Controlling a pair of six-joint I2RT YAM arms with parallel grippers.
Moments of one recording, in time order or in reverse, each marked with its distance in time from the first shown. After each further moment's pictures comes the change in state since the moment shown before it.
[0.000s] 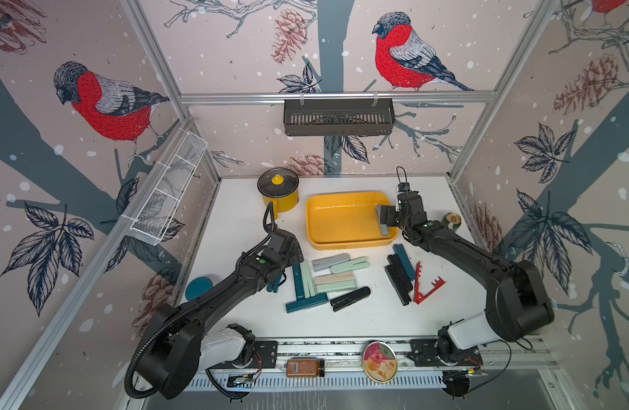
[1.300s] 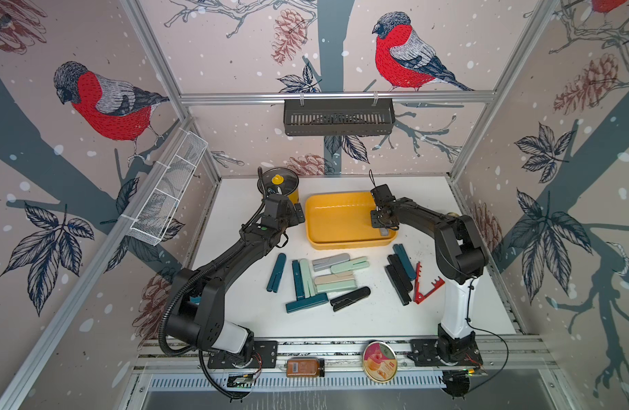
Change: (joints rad) left arm 0.195 0.269 0.307 0.267 0.060 0.240; right arm 0.018 0.542 0.474 -0.433 -0.032 0.054
